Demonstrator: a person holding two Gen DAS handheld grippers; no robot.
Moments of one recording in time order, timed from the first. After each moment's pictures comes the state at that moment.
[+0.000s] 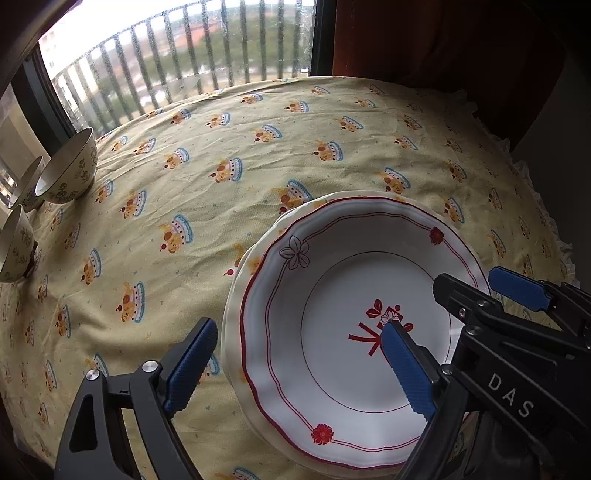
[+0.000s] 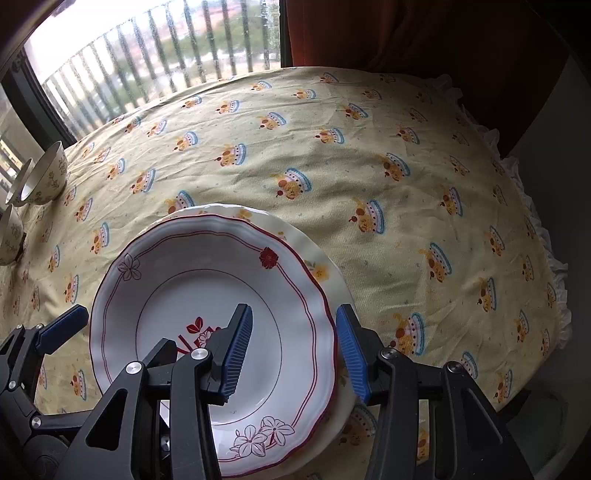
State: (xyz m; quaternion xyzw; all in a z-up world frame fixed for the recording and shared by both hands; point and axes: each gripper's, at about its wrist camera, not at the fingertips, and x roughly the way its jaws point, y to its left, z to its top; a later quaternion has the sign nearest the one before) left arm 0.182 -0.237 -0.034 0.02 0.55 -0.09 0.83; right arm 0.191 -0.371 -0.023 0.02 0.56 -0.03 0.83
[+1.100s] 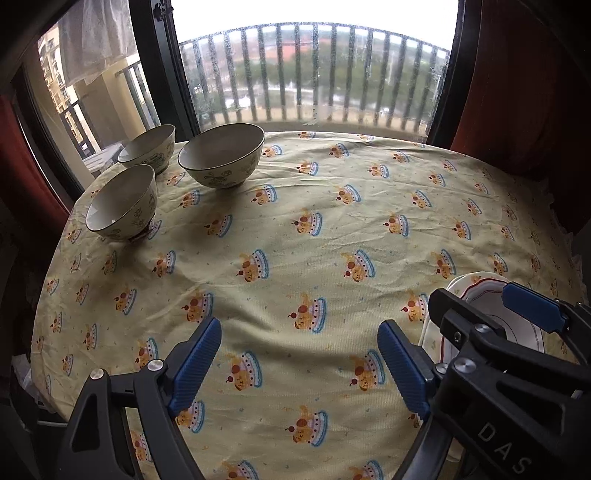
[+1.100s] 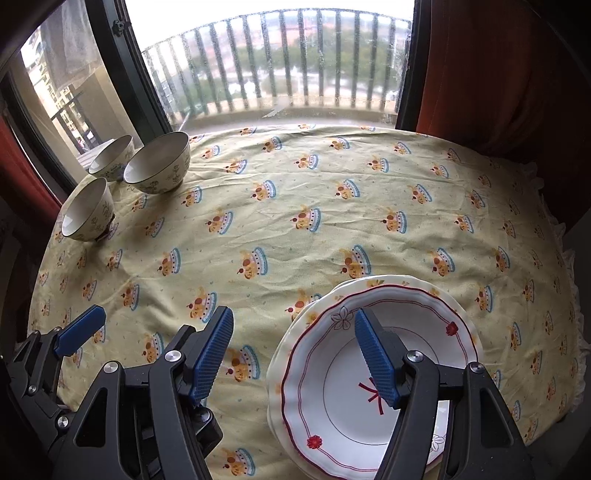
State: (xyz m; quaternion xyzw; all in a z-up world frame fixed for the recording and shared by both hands) left arm 0.168 -0.097 0.008 -0.04 0.49 0.07 0.87; right arm 0.203 -0.216 0.027 -0.03 0.51 0.10 0.85
